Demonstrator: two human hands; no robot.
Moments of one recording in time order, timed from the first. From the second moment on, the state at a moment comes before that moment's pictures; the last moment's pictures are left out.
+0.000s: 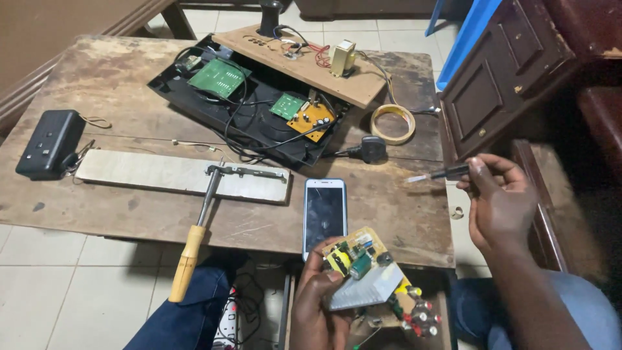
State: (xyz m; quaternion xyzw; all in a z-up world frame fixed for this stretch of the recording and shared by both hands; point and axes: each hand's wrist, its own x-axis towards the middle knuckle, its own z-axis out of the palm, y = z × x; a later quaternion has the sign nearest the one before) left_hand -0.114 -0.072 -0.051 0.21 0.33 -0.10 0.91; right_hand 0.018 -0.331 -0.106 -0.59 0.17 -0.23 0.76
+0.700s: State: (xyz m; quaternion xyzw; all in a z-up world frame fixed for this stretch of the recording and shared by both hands) left_hand -0.136 -0.086 -0.168 -0.07 -0.08 -0.29 0.95; right_hand -0.045 -0.264 -0.051 -0.75 -0.12 0.13 0.64
